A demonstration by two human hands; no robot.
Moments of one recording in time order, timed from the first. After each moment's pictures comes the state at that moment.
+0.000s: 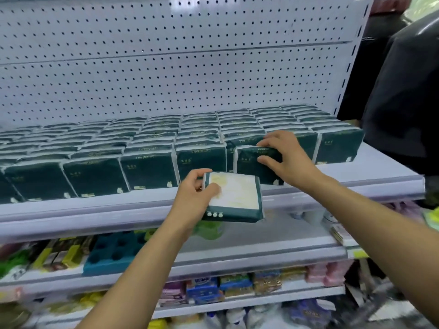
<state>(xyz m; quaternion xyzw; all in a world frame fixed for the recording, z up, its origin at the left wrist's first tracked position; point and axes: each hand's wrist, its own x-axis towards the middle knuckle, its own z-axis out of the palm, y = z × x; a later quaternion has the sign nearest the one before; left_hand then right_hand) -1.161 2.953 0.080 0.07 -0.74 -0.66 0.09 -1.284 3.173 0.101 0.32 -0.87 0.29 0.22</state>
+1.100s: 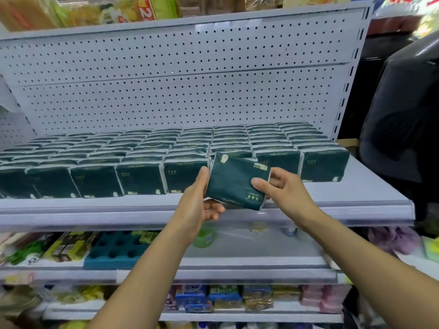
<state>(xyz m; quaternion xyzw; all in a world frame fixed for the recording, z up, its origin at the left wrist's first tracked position) -1.162 3.027 0.105 0.12 -0.64 -0.75 0.09 -1.232 3.216 0.105 0.24 -0.71 0.66 -0.03</state>
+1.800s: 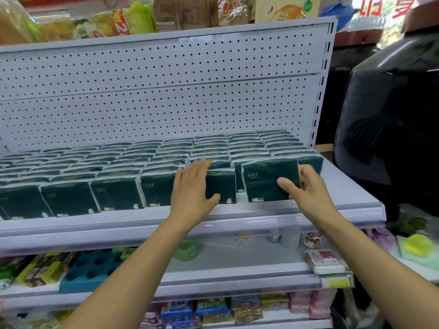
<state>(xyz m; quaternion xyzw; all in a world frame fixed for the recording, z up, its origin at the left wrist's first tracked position) -1.221 3.036 0.107 0.00 -0.95 -0.12 0.27 -1.268 3.293 0.095 0.15 -0.75 0.63 0.12</state>
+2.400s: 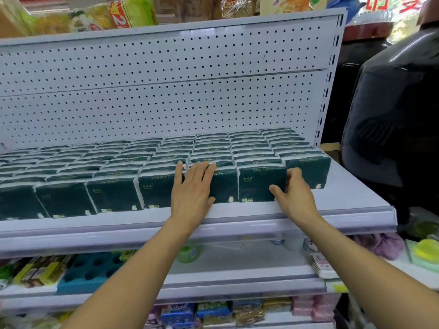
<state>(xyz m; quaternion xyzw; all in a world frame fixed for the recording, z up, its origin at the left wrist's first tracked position) -1.253 3.018 0.080 -0.01 -0.95 0.11 0.30 -1.300 3.258 0.077 0.07 -0.89 0.42 0.15</state>
